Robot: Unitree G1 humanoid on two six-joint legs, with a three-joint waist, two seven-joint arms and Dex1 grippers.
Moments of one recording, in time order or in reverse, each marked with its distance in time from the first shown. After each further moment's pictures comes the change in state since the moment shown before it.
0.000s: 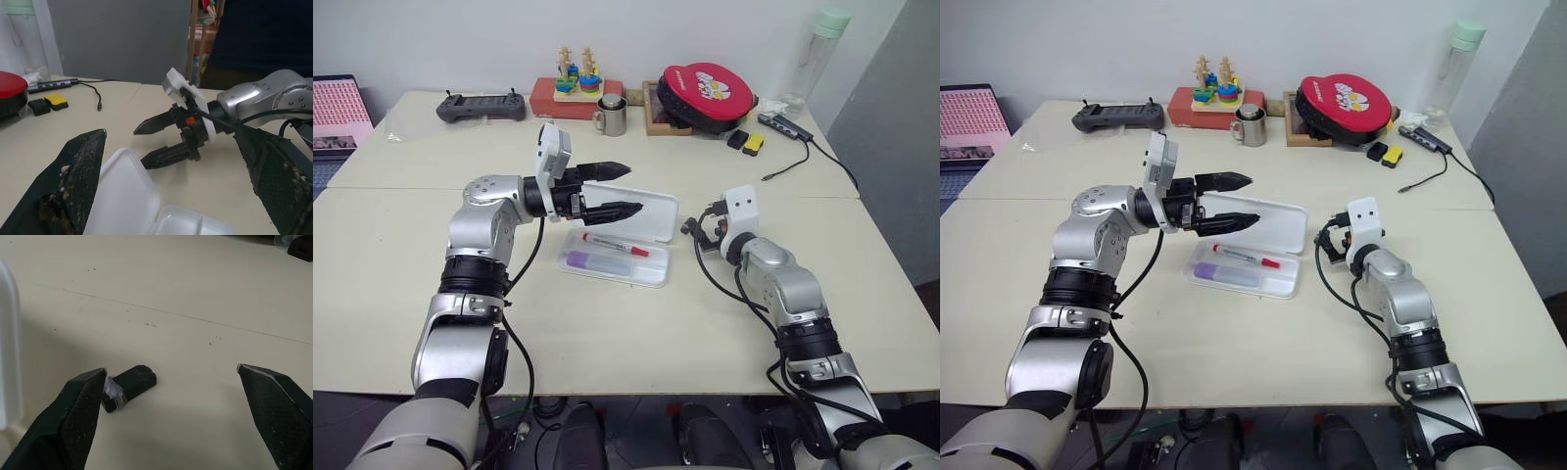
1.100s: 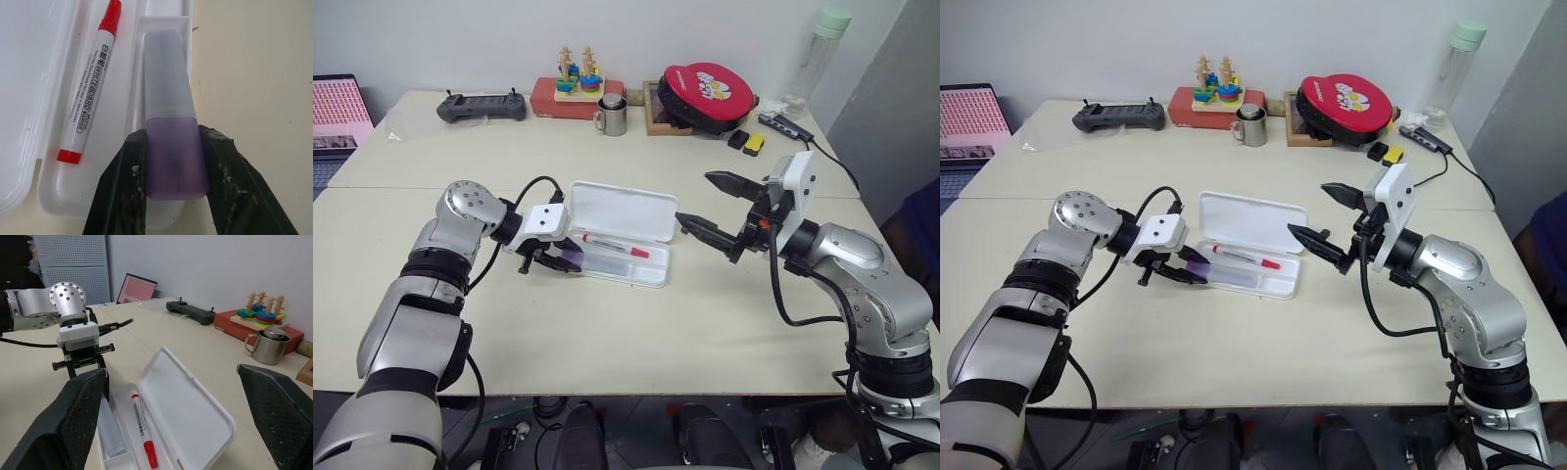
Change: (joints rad) left arm -0.114 0.220 -0.354 0.488 0.400 -0.581 -0.250; right arm 0.142 -0.306 -0.073 -0.657 0.397 0.079 0.488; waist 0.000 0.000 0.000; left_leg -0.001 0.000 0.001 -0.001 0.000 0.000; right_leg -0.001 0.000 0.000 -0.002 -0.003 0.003
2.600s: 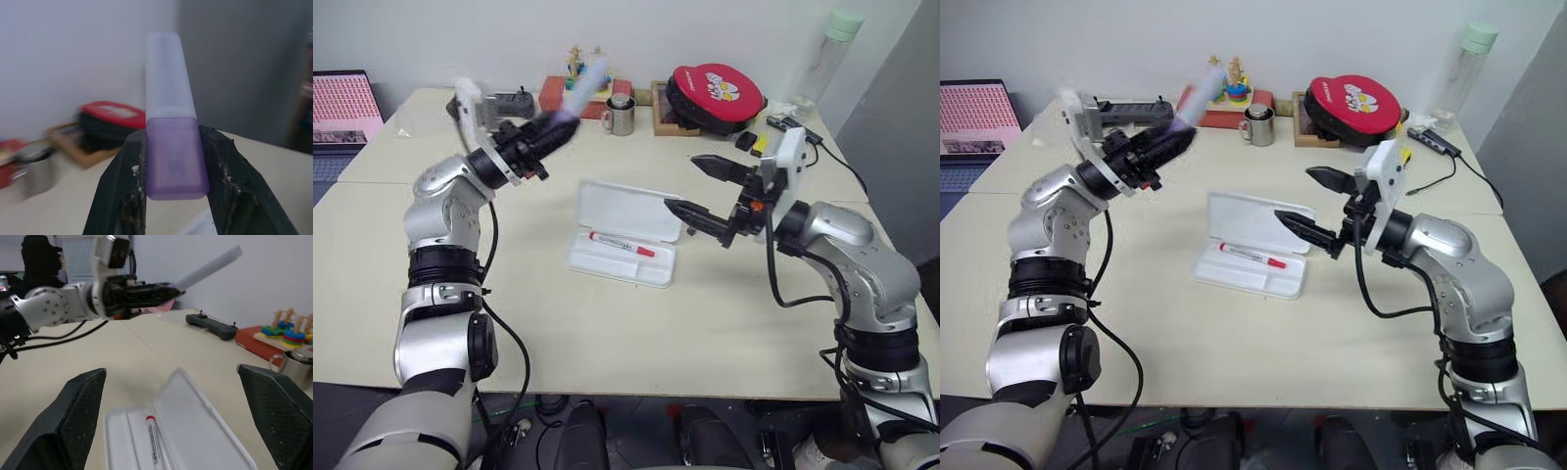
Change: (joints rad) left arm 0.070 -0.144 0.472 -0.440 -0.488 0.579 0.323; right arm -0.096 0.017 0.005 0.091 0.000 0.004 0.075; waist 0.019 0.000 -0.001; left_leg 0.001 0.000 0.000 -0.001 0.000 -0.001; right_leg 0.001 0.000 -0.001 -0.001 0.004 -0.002
